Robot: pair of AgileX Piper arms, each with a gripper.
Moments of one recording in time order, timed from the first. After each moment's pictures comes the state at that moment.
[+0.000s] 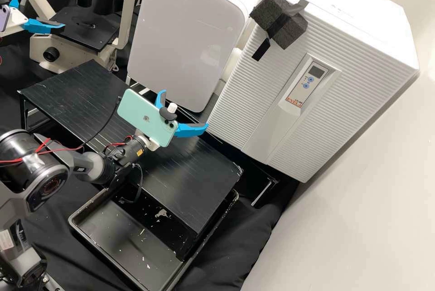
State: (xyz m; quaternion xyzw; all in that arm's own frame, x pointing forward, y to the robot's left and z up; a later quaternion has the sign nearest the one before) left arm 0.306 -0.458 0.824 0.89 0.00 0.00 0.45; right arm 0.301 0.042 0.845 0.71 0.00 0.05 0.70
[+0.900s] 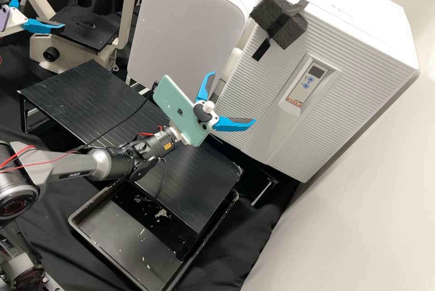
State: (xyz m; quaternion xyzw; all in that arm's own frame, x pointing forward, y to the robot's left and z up) left arm 0.306 -0.458 0.824 0.89 0.00 0.00 0.45; right arm 0.306 0.071 0.954 0.74 -0.09 0.16 0.65
